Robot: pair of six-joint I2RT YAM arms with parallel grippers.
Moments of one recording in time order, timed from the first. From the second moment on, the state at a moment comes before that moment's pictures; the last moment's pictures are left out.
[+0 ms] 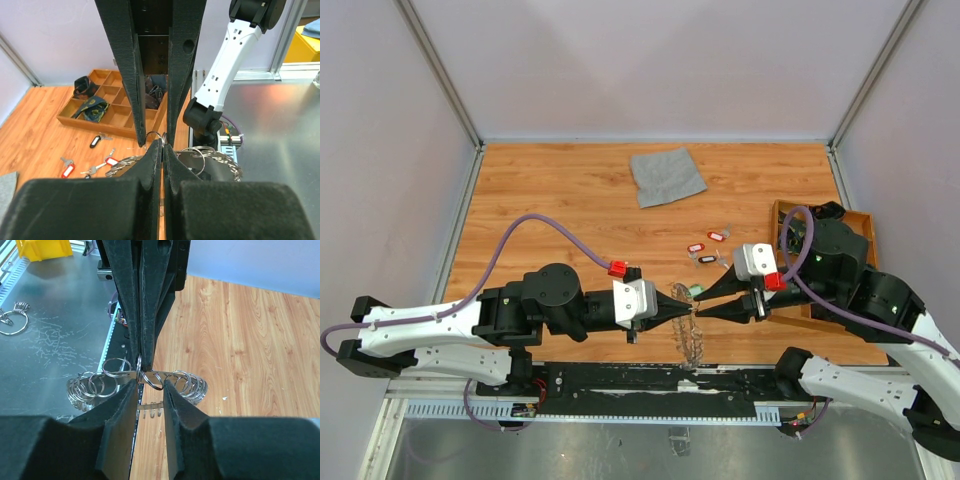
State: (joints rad) left arm -1.49 0.98 1.13 -0.16 -0.05 0.14; right arm 0.92 0.79 1.26 -0.75 -0.72 -0.33
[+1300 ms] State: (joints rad) left arm -1.49 0.97 1.13 -0.14 -0.09 0.14; right arm 0.92 0.78 1.26 -0.72 -0.64 -0.18
